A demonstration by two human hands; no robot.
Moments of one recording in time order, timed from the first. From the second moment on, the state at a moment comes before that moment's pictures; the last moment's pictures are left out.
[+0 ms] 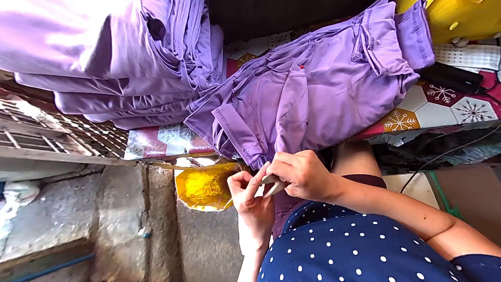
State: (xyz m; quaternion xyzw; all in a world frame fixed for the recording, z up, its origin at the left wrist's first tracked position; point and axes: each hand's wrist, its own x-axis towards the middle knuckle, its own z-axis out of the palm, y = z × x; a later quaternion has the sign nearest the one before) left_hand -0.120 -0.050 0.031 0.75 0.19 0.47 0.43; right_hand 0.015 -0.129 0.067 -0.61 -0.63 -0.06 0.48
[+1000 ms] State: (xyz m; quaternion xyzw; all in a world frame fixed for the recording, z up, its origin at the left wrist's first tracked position) left_hand -0.156 -0.035 0.030 0.80 0.30 0.31 0.43; right_hand 0.007 -0.143 -0.025 -0.62 -0.59 -0.05 0.51
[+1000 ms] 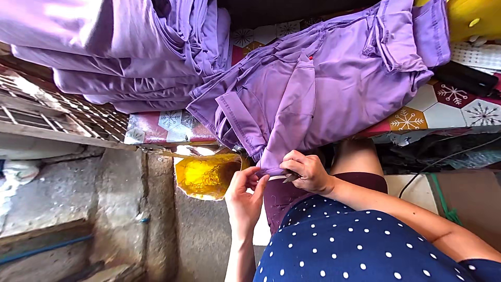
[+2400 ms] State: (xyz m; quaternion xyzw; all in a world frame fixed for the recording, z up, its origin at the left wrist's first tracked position) left_hand -0.144 -0.059 0.006 0.74 0.25 0.41 0.47; right_hand -0.003 -0.144 0.006 -0.65 -0.42 0.33 0.54
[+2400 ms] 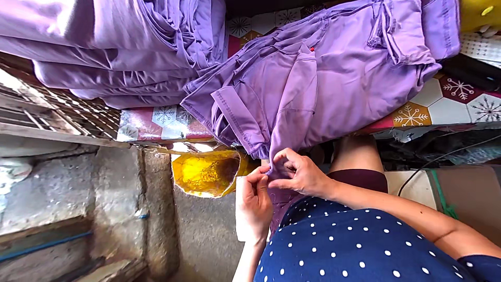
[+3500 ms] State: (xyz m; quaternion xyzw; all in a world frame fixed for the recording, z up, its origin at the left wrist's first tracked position) left_hand -0.159 -0.051 0.007 0.68 0.19 0.41 0.57; right_hand 0.005 -0.147 0.023 -0.49 -0.40 0.61 0.47
